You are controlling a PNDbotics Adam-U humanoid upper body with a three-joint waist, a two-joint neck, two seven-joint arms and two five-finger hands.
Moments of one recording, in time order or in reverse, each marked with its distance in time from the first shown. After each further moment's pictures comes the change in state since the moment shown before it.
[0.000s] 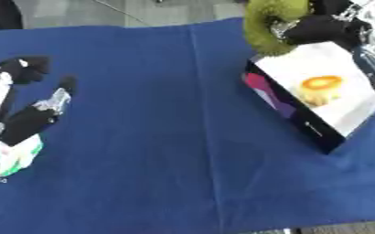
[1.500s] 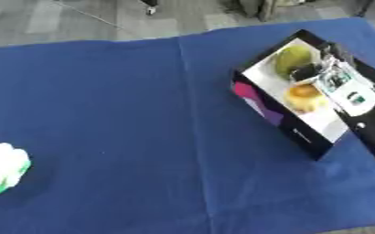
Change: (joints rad) left arm 0.074 0.156 0.118 -0.032 0.058 0.013 -0.103; right arm -0.143 0.156 -0.008 0.721 0.577 0.048 0.048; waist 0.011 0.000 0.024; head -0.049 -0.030
